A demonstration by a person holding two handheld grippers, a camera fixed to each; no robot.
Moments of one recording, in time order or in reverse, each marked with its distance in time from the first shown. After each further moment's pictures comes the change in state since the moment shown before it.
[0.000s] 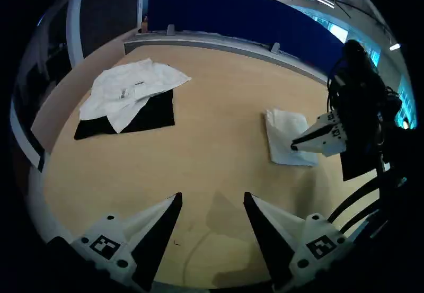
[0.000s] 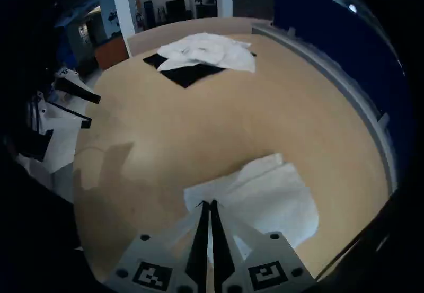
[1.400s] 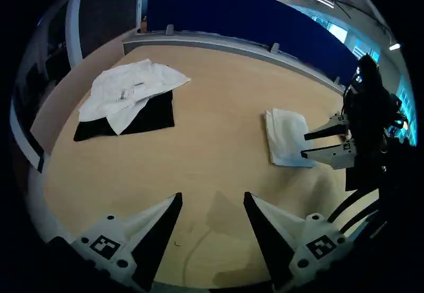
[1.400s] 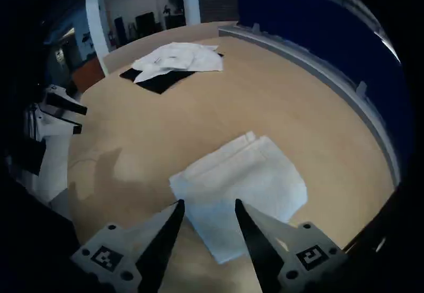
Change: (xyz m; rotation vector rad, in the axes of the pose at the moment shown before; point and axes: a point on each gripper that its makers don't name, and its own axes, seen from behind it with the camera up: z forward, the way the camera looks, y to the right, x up) left arm 0.004 -0.002 0.000 -0.007 -0.003 0.008; right arm -0.019 0.019 -0.028 -0.133 0.086 0.179
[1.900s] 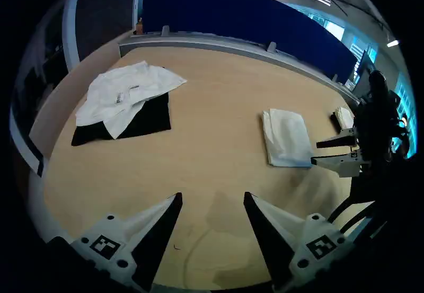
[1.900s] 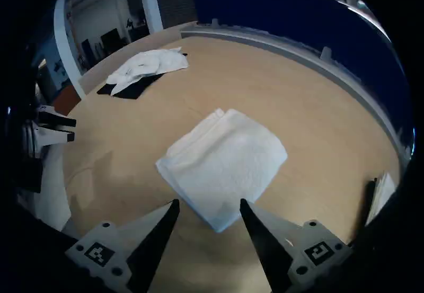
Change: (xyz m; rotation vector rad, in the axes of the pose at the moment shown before) left arm 0.005 0.006 0.002 -0.013 -0.001 0.020; right arm -0.035 0.010 -0.024 -0.106 0.012 0.197
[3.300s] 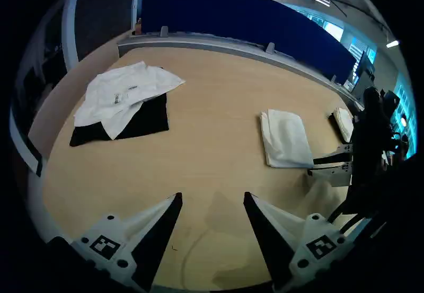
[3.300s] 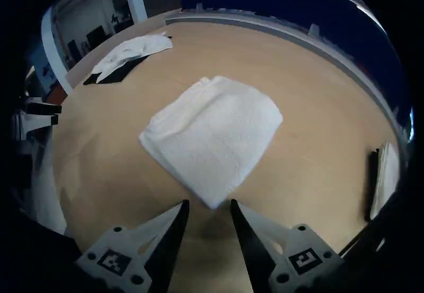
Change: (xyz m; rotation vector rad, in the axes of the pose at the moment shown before) left arm 0.001 0.002 0.001 -0.011 0.003 -0.002; right arm -0.053 0.003 0.010 -0.056 -0.080 0.065
